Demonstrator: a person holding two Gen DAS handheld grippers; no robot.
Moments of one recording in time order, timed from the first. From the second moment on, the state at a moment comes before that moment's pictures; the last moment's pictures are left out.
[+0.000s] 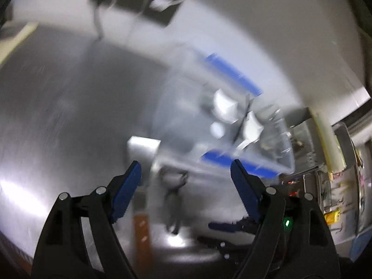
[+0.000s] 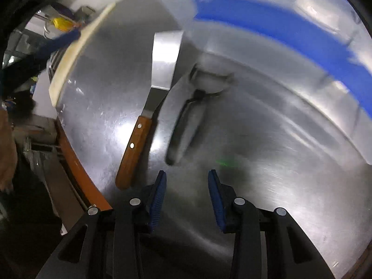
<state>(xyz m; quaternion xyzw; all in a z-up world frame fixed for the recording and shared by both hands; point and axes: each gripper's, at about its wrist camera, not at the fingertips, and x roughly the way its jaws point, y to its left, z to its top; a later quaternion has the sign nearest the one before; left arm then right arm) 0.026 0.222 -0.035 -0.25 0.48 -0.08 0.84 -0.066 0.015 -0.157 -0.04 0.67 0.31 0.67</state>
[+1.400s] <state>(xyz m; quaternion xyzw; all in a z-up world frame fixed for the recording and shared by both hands) 0.017 0.190 -0.139 -0.30 0.58 -0.20 0.73 -0.068 0.000 -0.192 0.13 0.71 0.23 0.65</state>
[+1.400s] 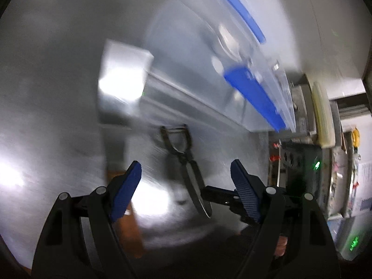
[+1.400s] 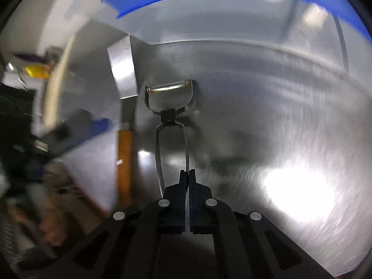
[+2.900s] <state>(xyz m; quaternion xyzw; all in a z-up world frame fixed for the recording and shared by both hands) 0.246 -0.072 -0.130 -0.16 0.67 -0.32 0.65 0.113 -0.164 -0.119 0.14 0.62 0.08 0.76</state>
